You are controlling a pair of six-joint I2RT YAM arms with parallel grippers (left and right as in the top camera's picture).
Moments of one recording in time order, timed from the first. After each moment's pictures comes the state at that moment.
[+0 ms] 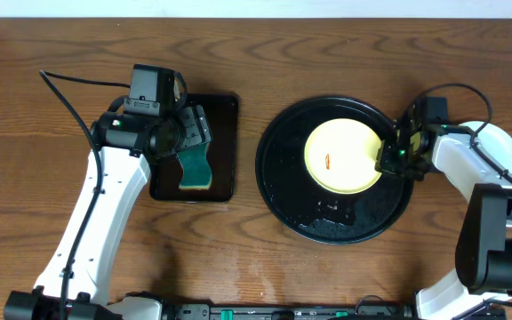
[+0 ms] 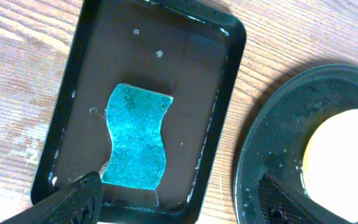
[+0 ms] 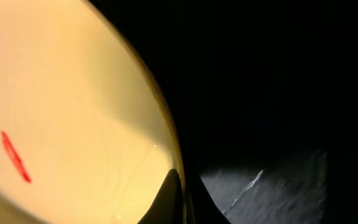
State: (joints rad) left arm -0.16 1.44 1.27 -0.91 0.08 -0.45; right arm -0.05 1.79 1.03 -0.64 -0.26 0.26
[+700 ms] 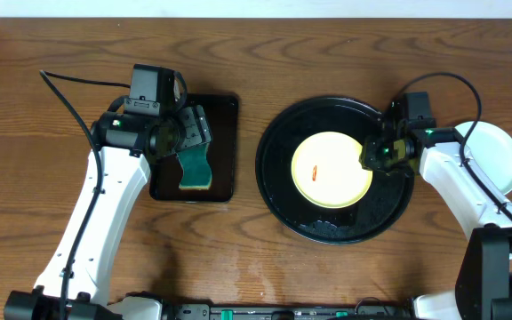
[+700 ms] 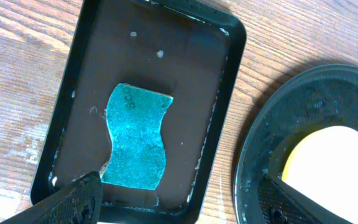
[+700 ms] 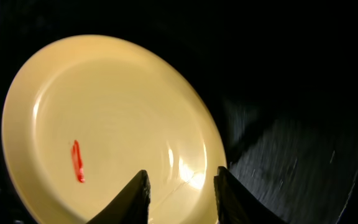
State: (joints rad) left arm -0.16 1.44 1.27 -0.91 0.08 -0.45; right arm 0.10 1.63 1.02 -0.65 -0.18 0.27
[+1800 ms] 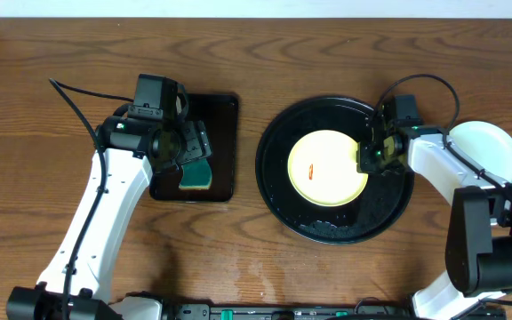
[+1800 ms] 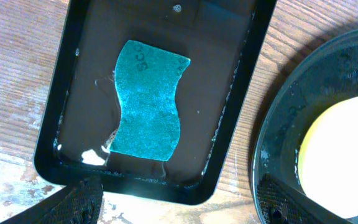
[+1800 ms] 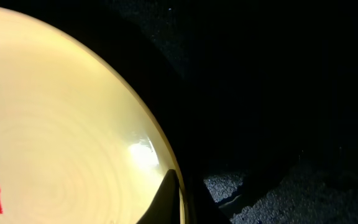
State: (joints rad) left arm -0.16 1.45 1.22 -0.98 0.10 -0.45; right arm 0.10 1.80 1.02 -0.56 -0.16 0.17
